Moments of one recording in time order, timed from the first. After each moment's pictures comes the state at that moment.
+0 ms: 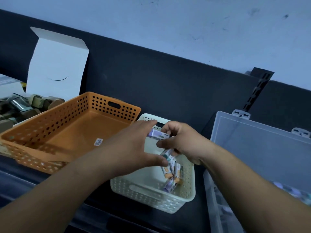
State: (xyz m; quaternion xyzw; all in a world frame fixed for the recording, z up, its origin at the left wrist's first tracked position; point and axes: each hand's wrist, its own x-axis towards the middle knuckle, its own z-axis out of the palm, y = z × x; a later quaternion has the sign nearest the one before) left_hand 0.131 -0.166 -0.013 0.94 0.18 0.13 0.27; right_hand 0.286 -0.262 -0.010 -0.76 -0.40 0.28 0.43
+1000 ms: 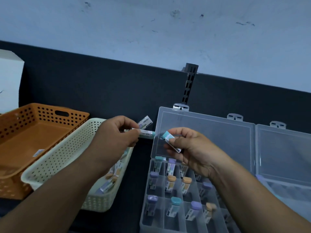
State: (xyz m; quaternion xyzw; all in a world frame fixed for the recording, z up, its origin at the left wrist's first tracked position) left_hand 0.222 -0.280 0.006 0.72 0.19 0.33 0.58; right_hand 0.350 -0.428 0.010 -0.61 -0.20 0.34 0.69
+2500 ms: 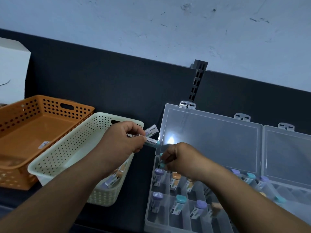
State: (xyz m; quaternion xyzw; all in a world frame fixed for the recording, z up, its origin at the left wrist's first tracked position) left_hand 0.216 -0.277 -0.007 0.76 0.21 0.27 0.56; right_hand 0.356 -0.414 -0.024 -0.87 -0.42 0.16 0.19
